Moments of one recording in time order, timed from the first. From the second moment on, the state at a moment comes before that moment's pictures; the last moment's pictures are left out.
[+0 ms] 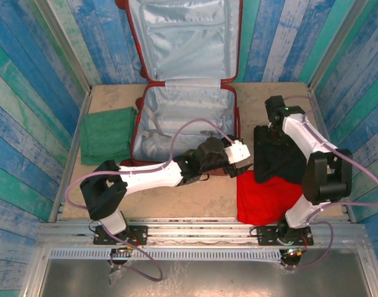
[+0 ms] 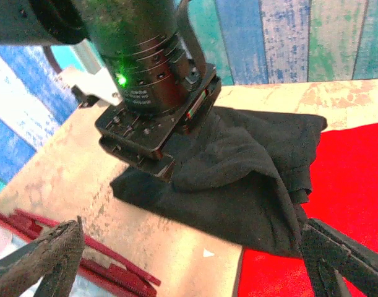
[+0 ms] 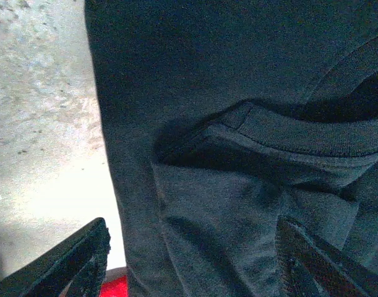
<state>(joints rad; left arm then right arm) -1.07 1.66 1.06 0.29 0.02 0.29 0.14 1.67 1.29 -0.99 0.16 0.34</state>
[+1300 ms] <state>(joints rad) -0.99 1.50 0.83 0.35 0.01 -0.07 0.20 1.40 1.00 -0.99 0.51 0.69</state>
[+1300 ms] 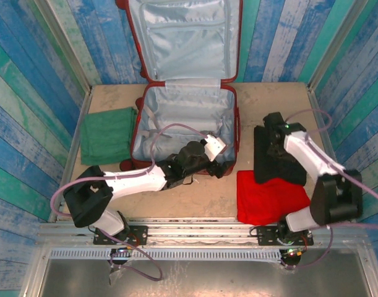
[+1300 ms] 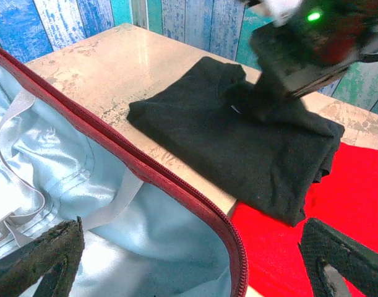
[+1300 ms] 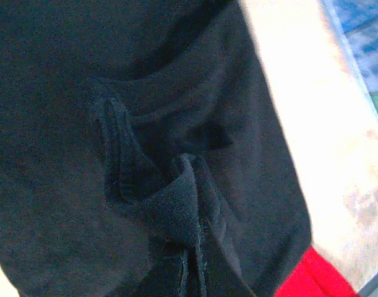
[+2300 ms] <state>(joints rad) -0.99 1.55 1.01 0.21 0.07 -0.53 0.19 1.04 0.98 -0.97 0.32 0.63</state>
